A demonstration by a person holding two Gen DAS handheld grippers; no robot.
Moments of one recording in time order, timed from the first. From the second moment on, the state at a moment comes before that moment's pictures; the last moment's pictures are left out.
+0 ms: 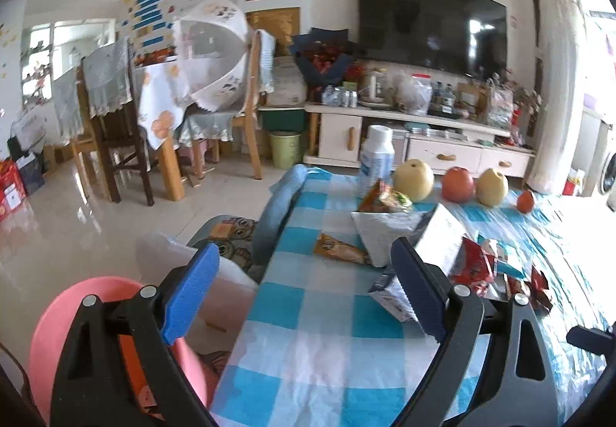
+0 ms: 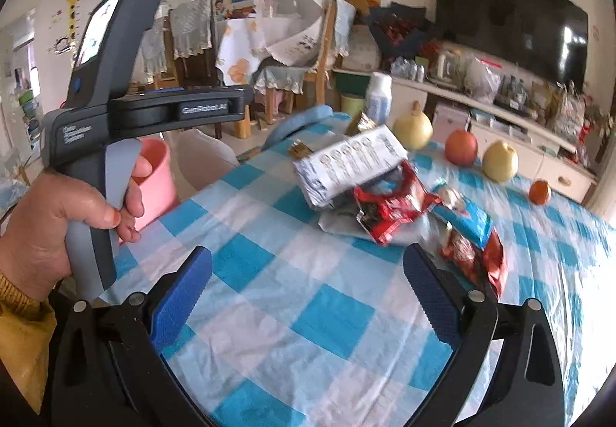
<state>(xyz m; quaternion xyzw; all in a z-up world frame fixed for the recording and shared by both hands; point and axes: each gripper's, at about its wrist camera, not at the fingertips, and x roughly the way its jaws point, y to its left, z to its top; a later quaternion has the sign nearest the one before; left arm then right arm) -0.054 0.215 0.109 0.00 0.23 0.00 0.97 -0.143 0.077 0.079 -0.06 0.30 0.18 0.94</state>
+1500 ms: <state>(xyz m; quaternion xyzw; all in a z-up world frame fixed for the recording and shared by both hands) -0.004 0.022 0.031 0.23 0.32 -0.13 0.91 -0.081 -0.112 0.068 0.10 0.36 0.07 0.92</state>
